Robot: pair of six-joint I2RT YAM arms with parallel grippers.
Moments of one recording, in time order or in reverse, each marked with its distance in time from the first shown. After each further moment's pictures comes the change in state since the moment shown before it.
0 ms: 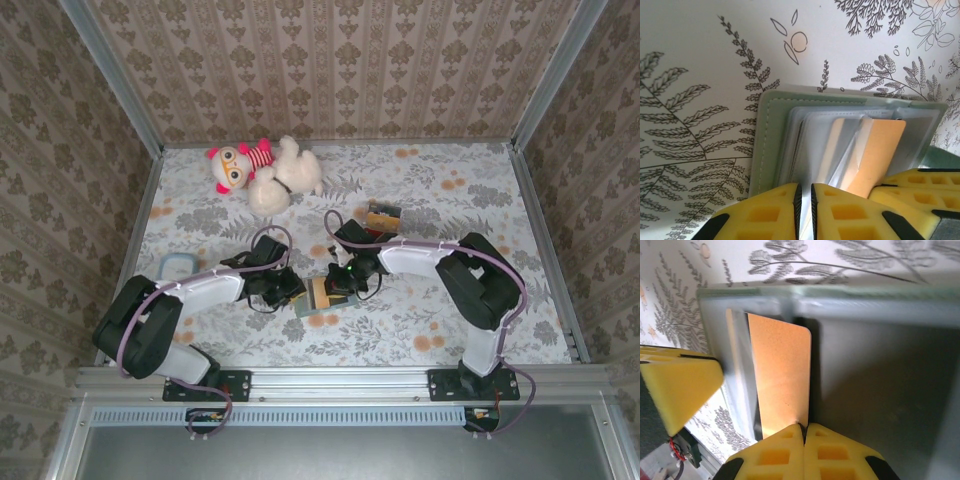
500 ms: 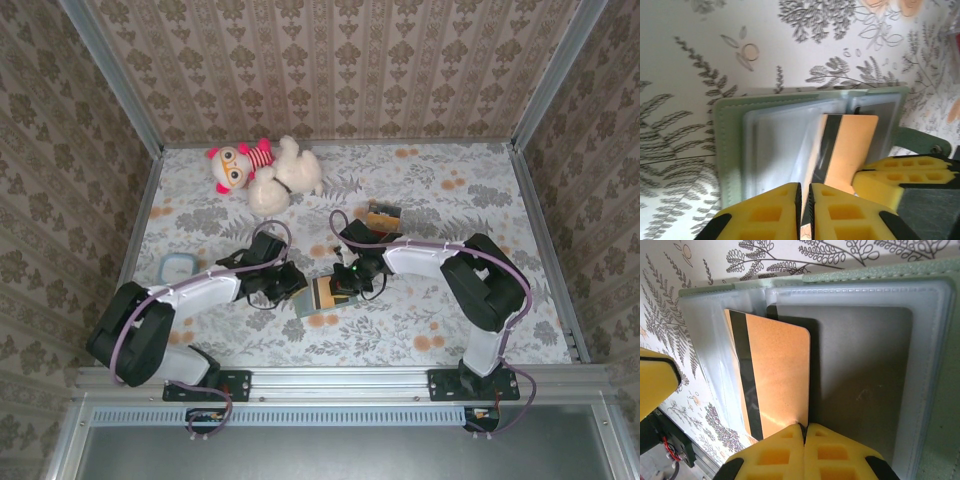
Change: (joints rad) left arm 0.005 -0.049 0.011 0.038 0.035 0.043; right arm -0.013 -0.021 -0.022 -0.006 0.000 -0.014
